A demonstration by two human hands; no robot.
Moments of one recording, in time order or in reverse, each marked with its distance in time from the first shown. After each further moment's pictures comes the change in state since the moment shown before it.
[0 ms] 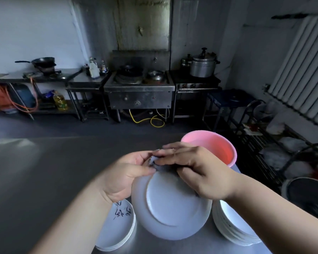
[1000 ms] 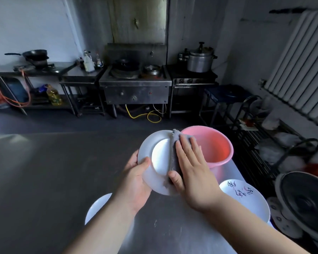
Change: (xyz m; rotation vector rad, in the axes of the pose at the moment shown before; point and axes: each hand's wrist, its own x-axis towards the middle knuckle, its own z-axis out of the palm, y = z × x) left_hand 0.020 -0.055 0.018 -0.307 0.516 0.231; right_hand -0.039 0.056 0.081 -0.525 0.260 0.438
